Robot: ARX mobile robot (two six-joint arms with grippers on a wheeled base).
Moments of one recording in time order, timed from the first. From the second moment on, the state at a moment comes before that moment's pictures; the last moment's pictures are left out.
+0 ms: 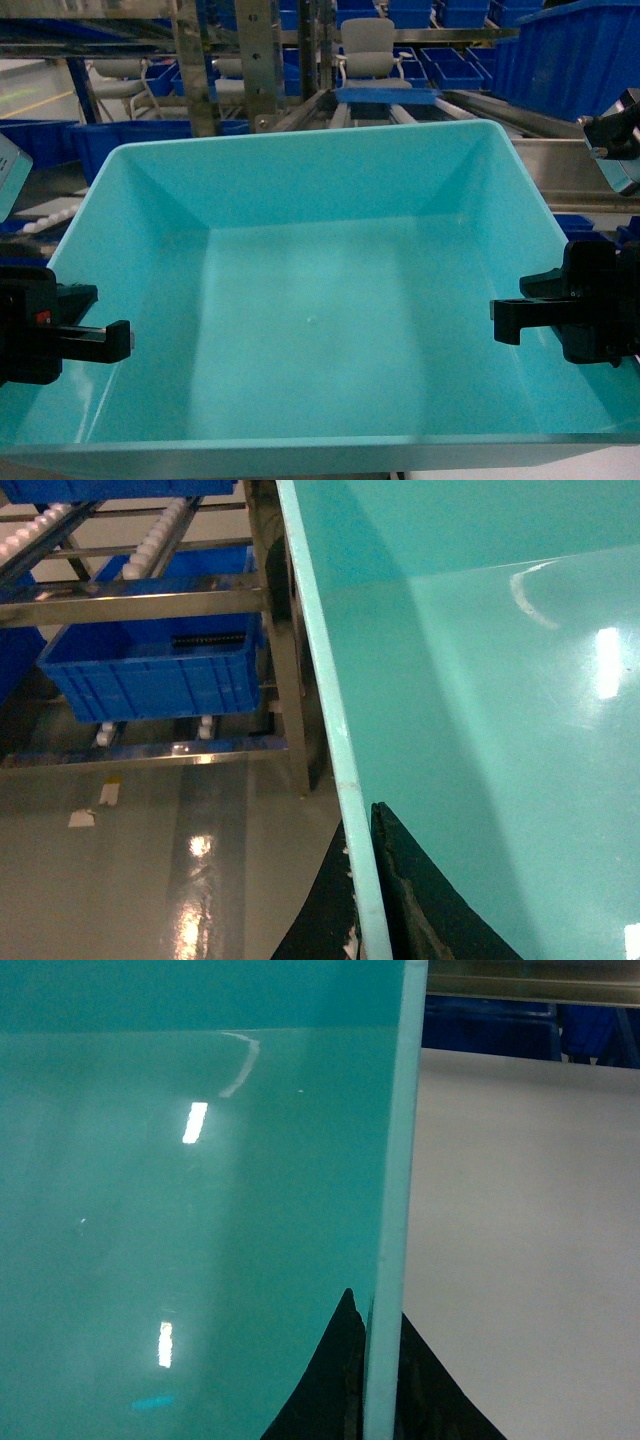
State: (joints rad) left arm -0.21 1.46 0.38 0.60 -0.14 -0.05; right arm 0.35 1.52 0.56 0.45 0.00 0.17
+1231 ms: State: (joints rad) left arm -0.21 1.46 0.38 0.60 -0.14 -0.05; right arm 0.35 1.52 0.56 0.45 0.00 0.17
